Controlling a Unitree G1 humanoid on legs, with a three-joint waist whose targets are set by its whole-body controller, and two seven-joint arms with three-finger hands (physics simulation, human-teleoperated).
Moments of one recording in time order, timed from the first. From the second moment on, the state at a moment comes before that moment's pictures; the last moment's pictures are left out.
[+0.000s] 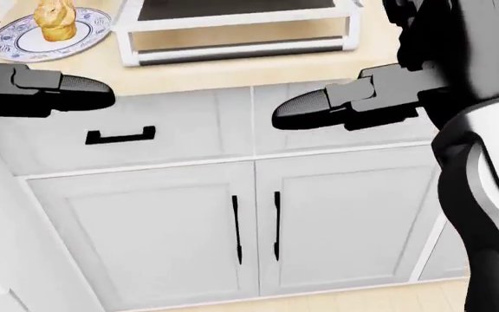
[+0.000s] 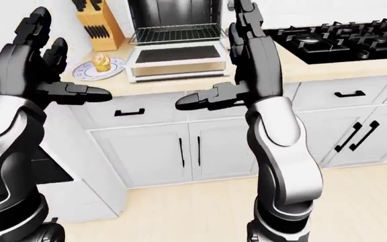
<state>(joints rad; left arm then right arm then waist) -0.70 0.32 0.21 -0.45 -0.10 0.88 -0.01 -0.69 -0.20 -0.11 -0.62 0.14 0.87 0.01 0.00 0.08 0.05</state>
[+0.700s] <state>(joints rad) -0.69 0.32 0.20 -0.51 -0.10 0.92 -0.02 -0.66 -0.22 -0.14 -0.68 0.16 0.87 -0.01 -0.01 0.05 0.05</state>
